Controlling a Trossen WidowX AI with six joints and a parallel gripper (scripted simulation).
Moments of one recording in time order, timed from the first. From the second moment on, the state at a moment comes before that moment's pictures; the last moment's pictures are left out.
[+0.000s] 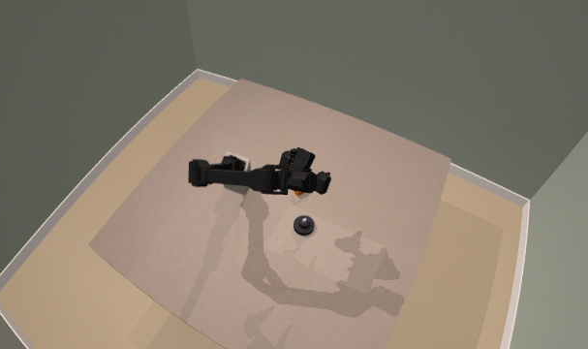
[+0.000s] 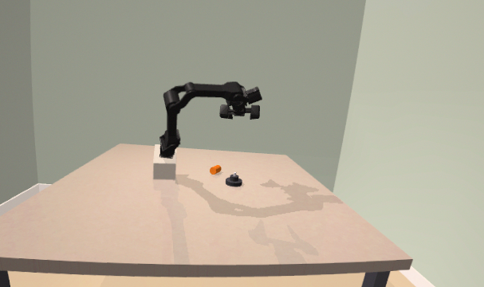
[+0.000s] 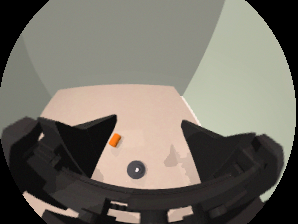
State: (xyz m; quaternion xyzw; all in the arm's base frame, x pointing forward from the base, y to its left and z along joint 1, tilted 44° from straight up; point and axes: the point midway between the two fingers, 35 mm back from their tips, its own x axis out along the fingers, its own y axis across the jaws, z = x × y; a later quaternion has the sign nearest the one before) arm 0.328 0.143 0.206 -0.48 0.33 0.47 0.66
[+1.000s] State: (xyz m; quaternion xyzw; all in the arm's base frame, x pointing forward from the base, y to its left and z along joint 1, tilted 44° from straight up) arm 0.264 0.069 -0.055 -0.56 0.67 0.08 0.49
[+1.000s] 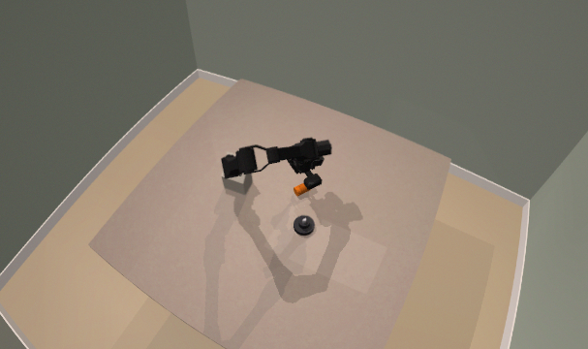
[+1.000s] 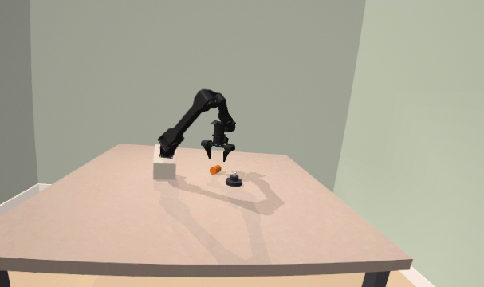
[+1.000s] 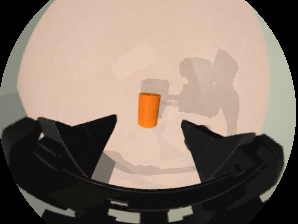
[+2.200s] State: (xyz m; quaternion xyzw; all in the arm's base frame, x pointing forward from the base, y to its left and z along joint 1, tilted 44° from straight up) arm 0.270 0.025 -0.098 -0.56 0.67 0.07 0.48
